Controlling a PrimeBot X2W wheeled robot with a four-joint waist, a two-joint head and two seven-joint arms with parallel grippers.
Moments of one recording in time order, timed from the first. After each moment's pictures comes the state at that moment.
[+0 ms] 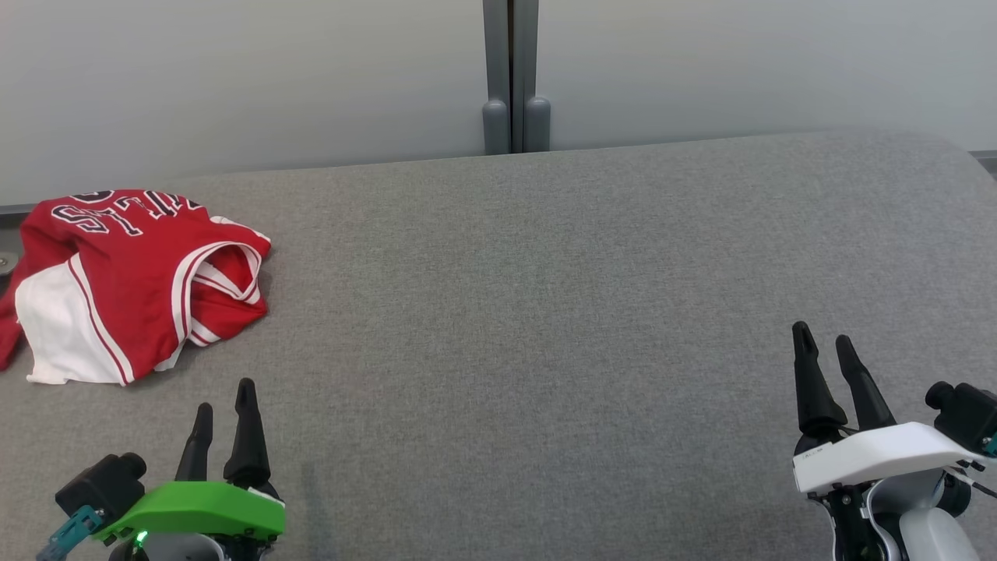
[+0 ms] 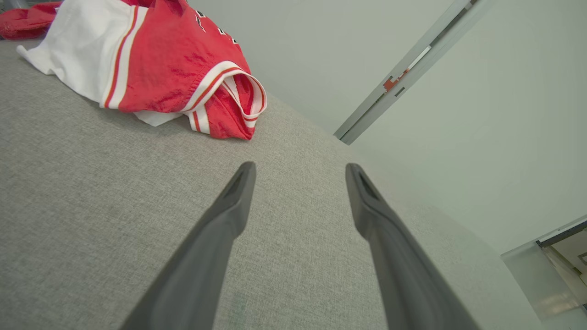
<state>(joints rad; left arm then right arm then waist) -0.04 0.06 0.03 0.26 -0.73 -0.08 -0.10 -0.02 -0.06 -0.06 0.12 0.62 0.13 -0.10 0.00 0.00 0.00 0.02</state>
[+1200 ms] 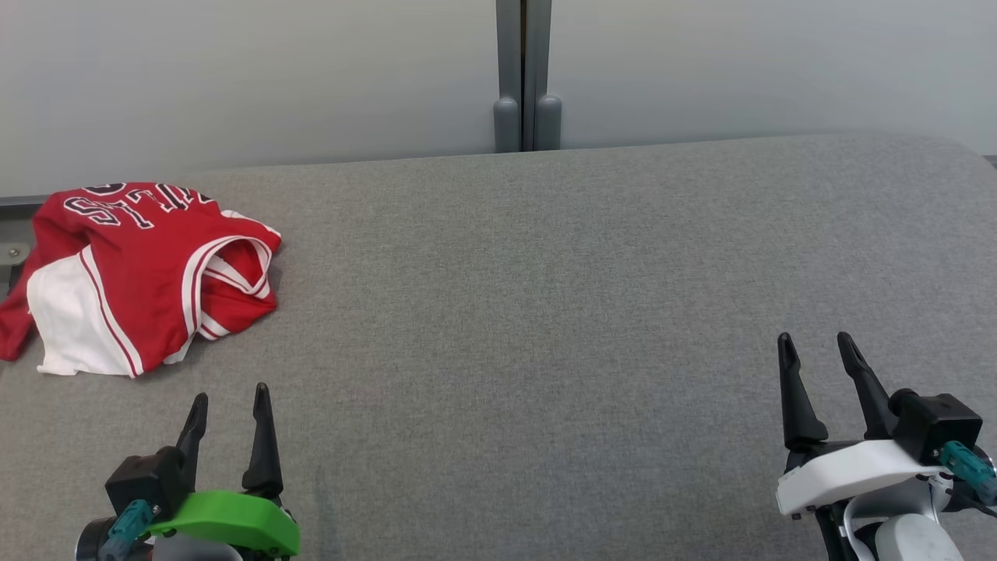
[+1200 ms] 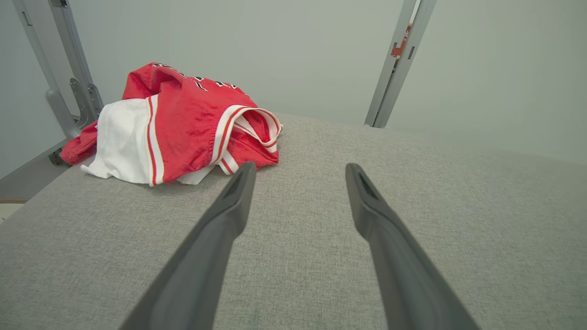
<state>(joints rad) -0.03 0.10 -0.02 0.26 -0.31 -0.06 -0.19 -0.01 -0.06 -0.05 0.13 0.21 0.13 -0.19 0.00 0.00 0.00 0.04</state>
